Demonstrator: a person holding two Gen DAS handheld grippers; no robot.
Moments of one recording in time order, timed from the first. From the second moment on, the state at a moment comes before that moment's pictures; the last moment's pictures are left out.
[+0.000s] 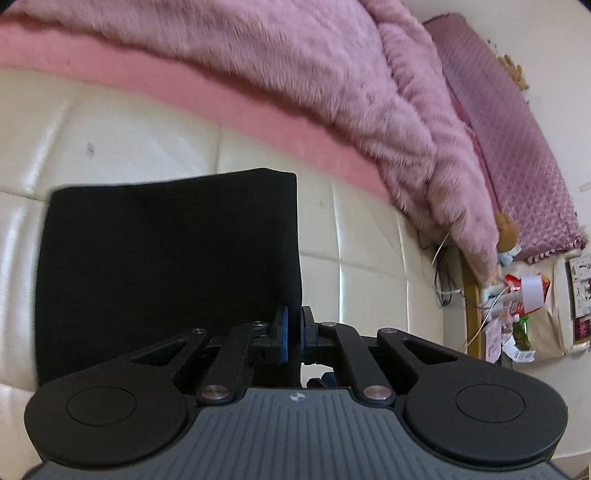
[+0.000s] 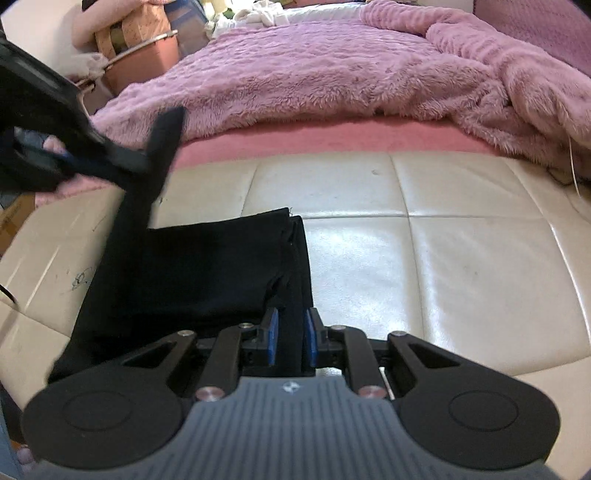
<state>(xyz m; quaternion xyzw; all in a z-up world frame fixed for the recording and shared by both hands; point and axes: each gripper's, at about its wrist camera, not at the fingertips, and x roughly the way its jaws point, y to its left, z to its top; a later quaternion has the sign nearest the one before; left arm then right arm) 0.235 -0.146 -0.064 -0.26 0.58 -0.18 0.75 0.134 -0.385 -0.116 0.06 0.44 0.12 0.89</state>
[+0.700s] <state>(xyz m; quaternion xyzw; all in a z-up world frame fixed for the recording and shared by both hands) 0.230 -0.099 -0.082 -0.17 0.55 -0.16 0.80 0.170 -0.370 -0.125 0.17 0.42 0.18 0.87</state>
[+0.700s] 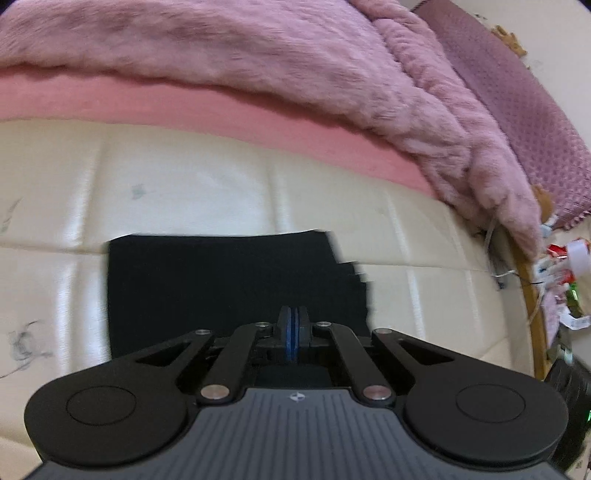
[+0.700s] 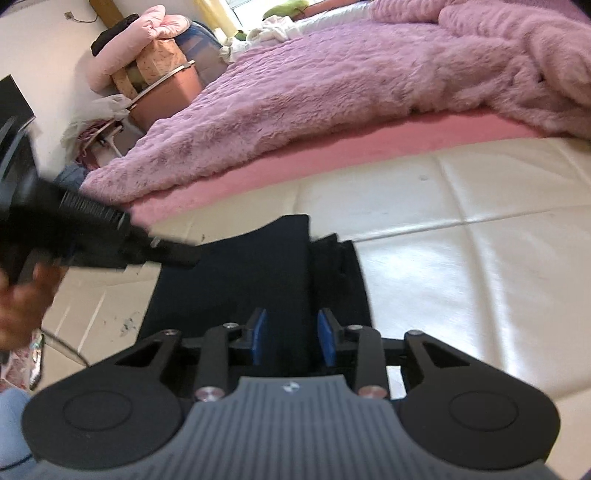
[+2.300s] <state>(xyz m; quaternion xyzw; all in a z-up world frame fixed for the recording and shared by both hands) 0.249 -0.048 -0.143 -0.18 0.49 -0.11 0.84 0.216 -0.377 -0.169 0.19 0.48 0.09 0.85</state>
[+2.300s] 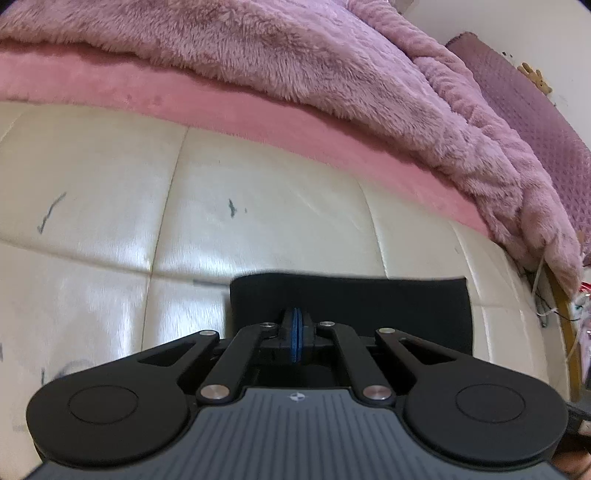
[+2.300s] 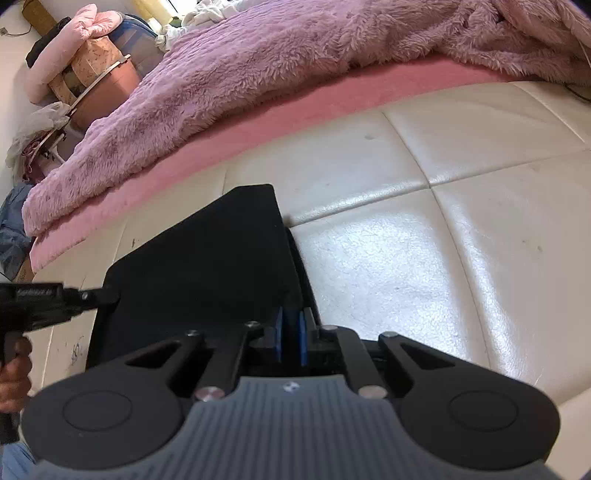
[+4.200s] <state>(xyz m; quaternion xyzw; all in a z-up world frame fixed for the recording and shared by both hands) 0.147 -0.030 -0.099 -0.09 0.53 -0.16 0.83 0.157 -0.384 -0.121 0.12 0.46 0.12 0.87</state>
